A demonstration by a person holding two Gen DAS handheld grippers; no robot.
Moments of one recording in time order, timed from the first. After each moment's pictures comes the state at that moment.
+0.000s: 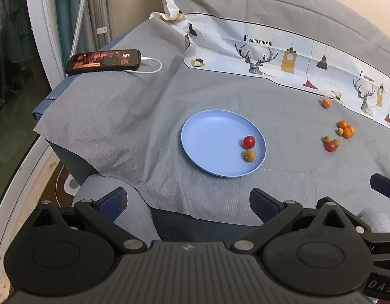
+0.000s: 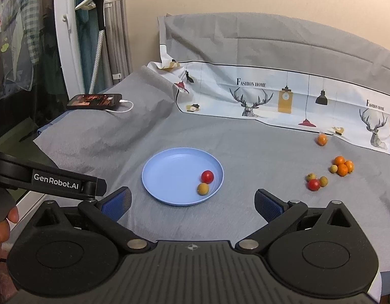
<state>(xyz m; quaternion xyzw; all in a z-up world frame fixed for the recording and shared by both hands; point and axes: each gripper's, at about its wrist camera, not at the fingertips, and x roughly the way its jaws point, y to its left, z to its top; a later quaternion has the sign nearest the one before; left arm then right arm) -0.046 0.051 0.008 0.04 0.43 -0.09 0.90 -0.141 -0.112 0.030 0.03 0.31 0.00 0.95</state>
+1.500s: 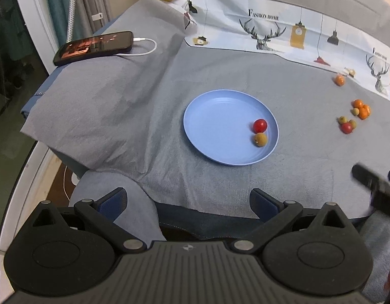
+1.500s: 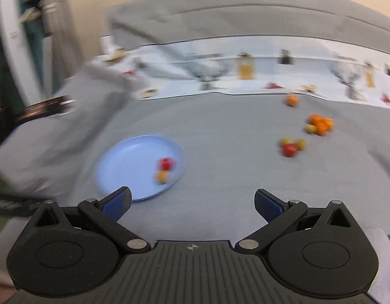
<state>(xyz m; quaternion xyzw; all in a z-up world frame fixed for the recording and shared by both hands) -0.013 0.026 -0.017 0.08 0.47 -0.07 0.88 -0.111 -0.178 -0.019 0.11 0.34 -0.10 0.93</state>
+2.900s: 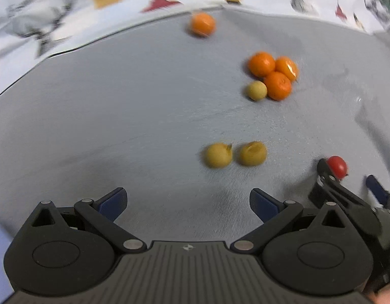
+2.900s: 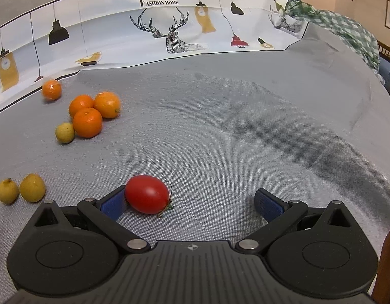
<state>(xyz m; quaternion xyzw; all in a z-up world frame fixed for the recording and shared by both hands) 0.147 -0.390 -0.167 0.22 0.52 -0.30 0.77 -0.034 -0.475 -0.202 0.15 0.32 -0.45 0.81</state>
